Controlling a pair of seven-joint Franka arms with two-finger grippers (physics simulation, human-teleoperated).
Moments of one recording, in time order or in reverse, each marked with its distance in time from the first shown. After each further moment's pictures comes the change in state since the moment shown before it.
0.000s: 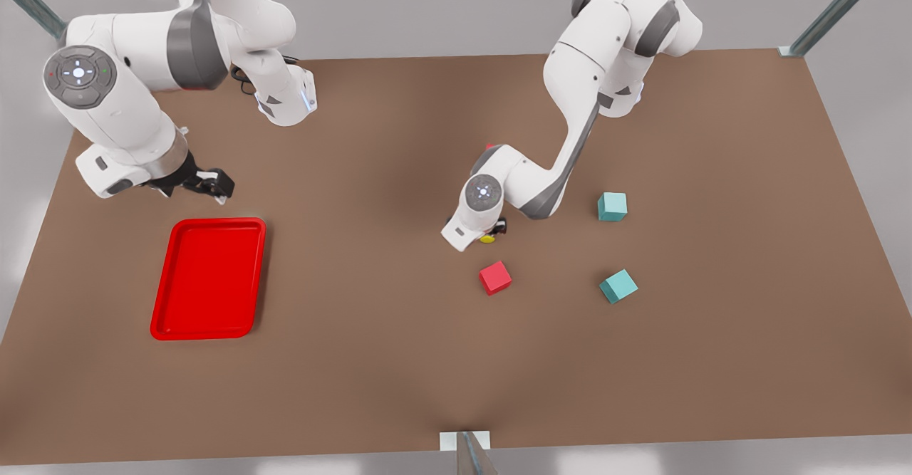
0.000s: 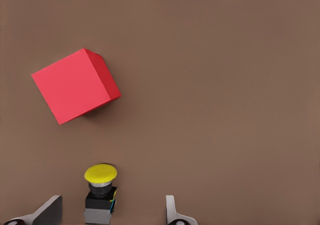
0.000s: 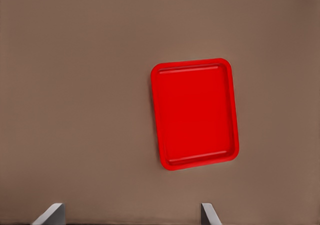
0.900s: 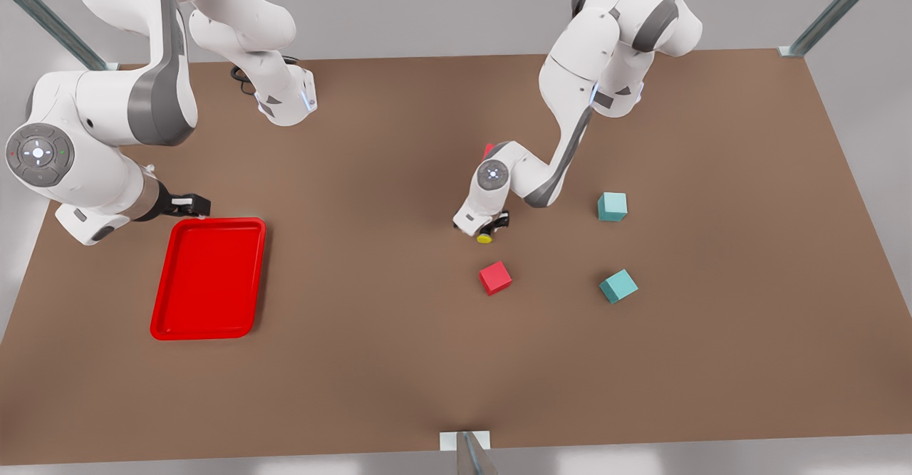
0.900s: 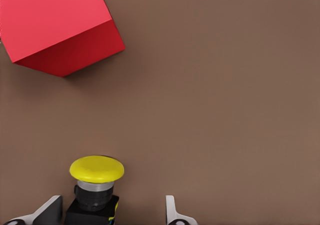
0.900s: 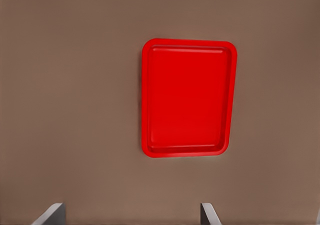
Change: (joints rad) left arm -0.012 -0.032 -0.048 -0.390 0.062 0.472 -0.069; right arm -0.114 0.126 -0.001 0.072 0.031 -0.079 -0.224
